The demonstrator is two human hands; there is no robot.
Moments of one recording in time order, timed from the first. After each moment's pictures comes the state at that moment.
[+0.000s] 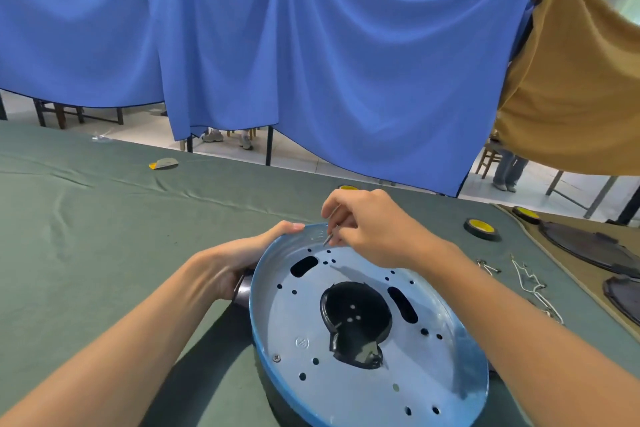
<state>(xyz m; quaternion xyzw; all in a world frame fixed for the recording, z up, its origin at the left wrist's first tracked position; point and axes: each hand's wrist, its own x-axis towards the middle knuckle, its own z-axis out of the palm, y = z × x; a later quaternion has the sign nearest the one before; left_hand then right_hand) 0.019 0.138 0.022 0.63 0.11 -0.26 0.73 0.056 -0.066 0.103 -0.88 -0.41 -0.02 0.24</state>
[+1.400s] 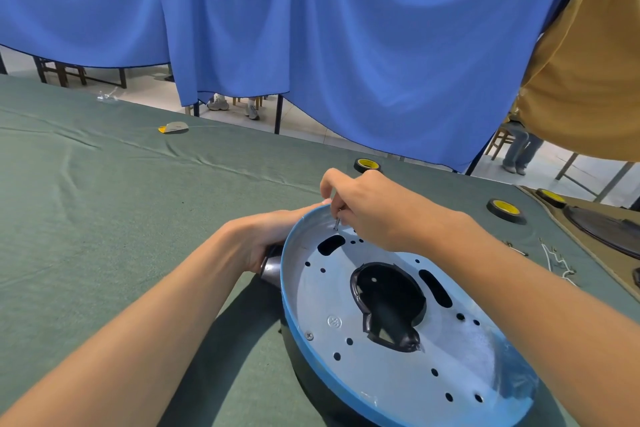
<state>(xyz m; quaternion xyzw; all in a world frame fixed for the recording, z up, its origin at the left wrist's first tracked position) 0.021 0.132 0.022 0.68 0.06 -0.26 0.69 0.077 -0.034 0.076 -0.87 -0.49 -0.08 0.02</state>
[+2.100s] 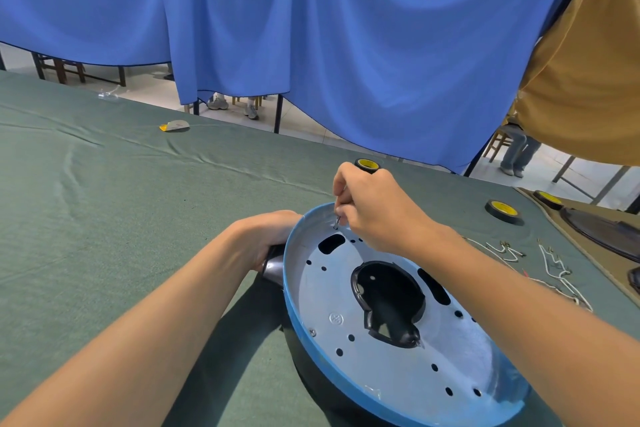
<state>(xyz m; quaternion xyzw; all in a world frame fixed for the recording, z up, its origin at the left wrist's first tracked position) 0.012 0.125 0.029 0.78 0.14 -0.16 0.59 0.063 -0.028 0.072 -0.89 -0.41 -0.08 0.17</state>
